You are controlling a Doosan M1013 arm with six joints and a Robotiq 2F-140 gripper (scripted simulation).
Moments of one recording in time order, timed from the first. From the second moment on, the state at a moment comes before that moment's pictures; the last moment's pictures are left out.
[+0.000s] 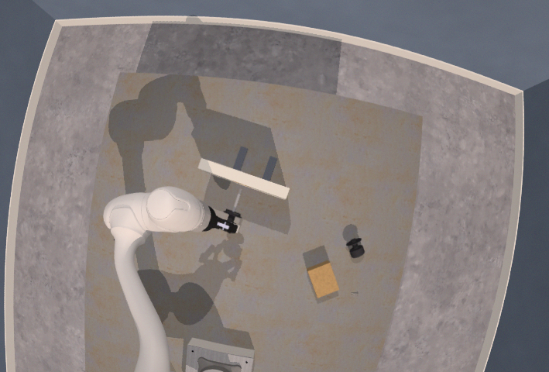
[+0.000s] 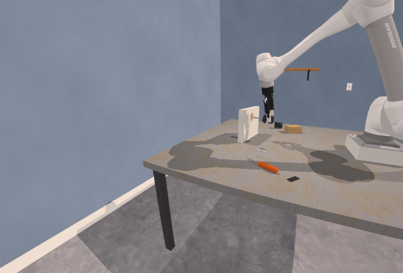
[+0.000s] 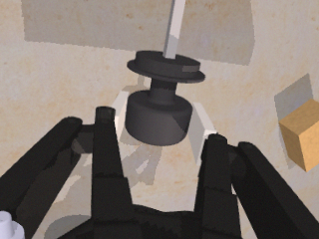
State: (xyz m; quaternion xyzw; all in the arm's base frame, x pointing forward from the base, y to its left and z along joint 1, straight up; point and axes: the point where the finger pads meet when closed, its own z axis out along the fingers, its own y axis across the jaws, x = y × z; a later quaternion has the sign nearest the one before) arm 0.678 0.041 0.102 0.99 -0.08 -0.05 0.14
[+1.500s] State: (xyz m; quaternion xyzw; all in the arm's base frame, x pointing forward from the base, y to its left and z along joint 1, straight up) arm 0.683 0.040 0.102 0.99 -0.08 -0.05 0.14
